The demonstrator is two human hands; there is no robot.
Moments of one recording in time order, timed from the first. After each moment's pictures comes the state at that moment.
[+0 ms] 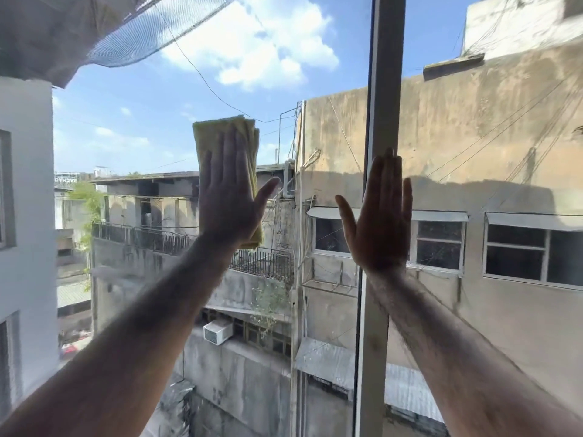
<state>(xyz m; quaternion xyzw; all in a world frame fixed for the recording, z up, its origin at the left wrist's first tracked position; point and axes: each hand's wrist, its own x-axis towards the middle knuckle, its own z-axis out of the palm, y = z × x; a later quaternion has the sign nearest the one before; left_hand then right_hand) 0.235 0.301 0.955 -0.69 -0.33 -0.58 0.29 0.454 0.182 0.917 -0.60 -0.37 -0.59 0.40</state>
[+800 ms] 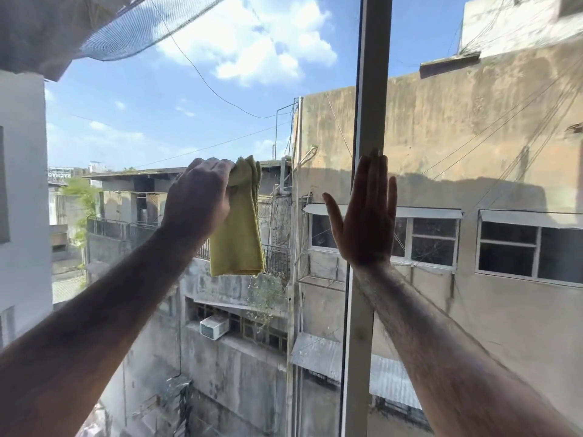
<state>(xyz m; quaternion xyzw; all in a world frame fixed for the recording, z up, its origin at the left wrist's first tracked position) 0.191 0.264 0.964 -0.74 -0.32 -0.52 0.27 0.456 0.182 0.917 -0.59 -0.38 -0.58 0.41</state>
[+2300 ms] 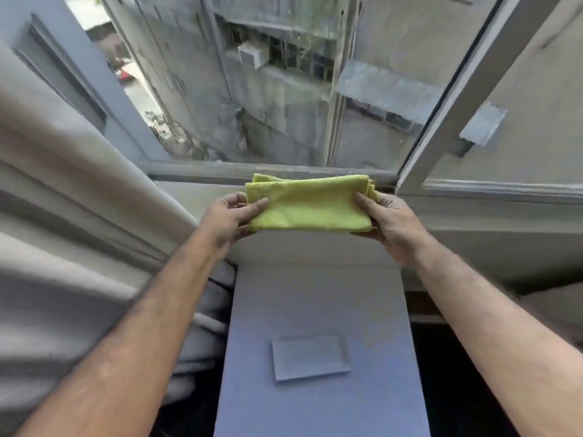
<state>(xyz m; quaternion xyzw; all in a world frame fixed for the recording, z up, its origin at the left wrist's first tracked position) 0.044 0.184 0.317 -0.47 -0.53 -0.25 -0.66 0.322 0.061 0.317 -0.61 -0.27 0.54 0.52</state>
